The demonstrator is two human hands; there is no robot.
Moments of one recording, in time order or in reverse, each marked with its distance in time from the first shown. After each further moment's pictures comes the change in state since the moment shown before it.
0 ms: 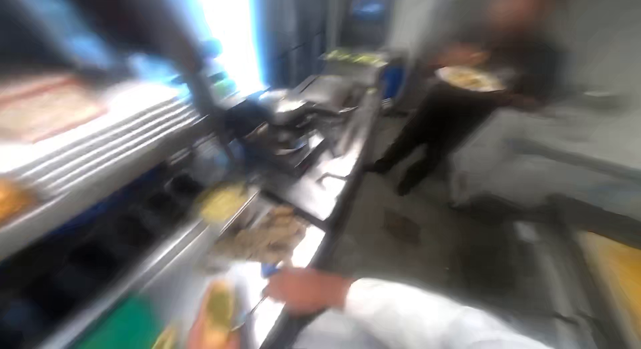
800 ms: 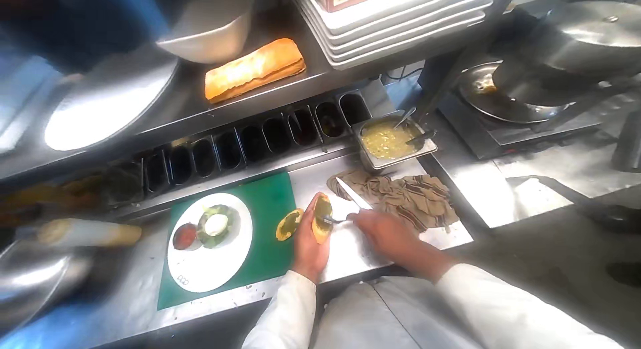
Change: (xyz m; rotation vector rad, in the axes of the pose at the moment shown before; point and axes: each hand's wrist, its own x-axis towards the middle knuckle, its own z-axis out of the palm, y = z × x) left_hand 0.009 0.043 -0.024 -0.049 0.490 0.225; right_hand 0.115 -0.019 0.023 0.001 -0.140 -0.122
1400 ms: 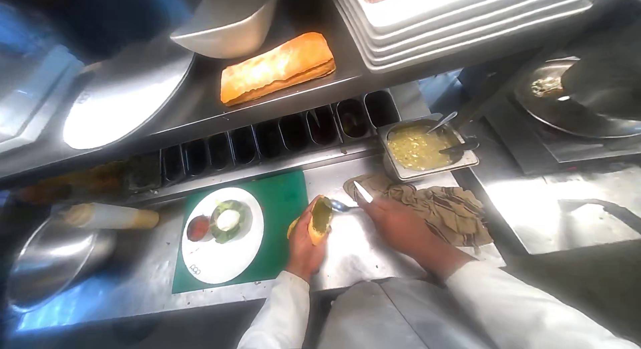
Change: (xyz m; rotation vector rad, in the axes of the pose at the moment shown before) left_hand 0.021 0.028 -0.022 0.015 0.131 -0.016; right_hand 0.048 0.015 -0.006 -0.183 0.132 -0.027
